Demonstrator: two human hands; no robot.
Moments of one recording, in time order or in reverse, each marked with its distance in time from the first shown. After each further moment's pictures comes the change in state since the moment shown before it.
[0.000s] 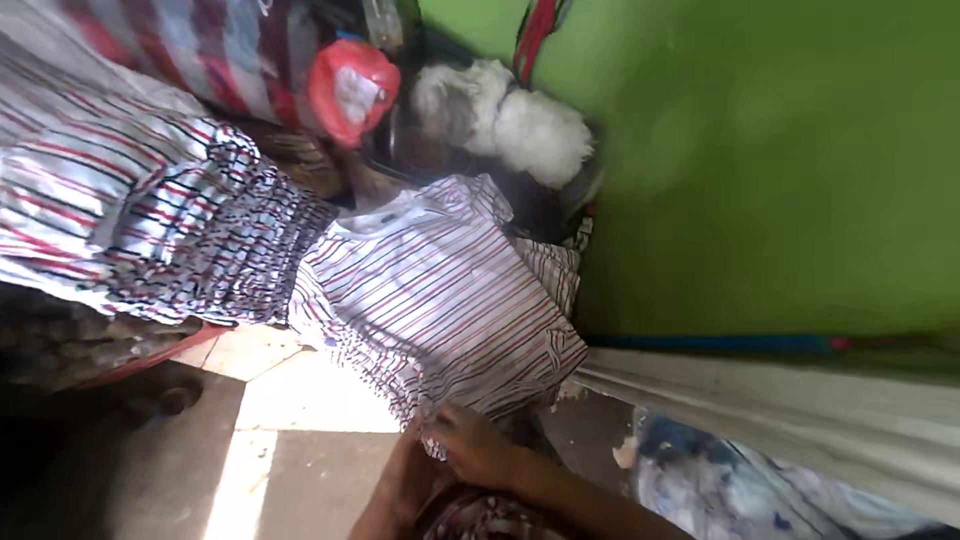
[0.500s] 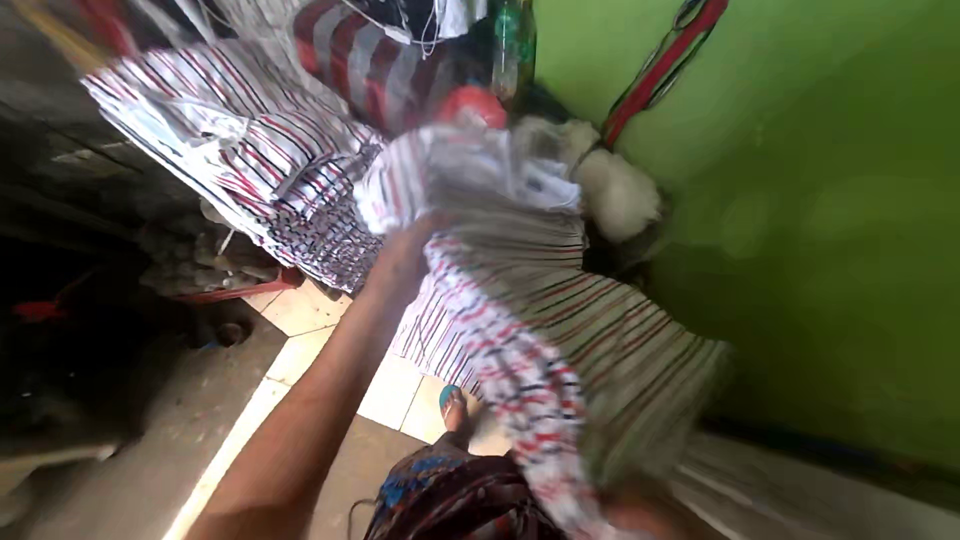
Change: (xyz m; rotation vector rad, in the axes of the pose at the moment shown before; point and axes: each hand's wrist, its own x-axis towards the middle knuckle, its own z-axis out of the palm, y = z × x) left_hand -0.030 0.227 0.068 0.141 0.079 0.927; right_hand -0.134 -0.072 -0.135 0.093 0.430 -0.196
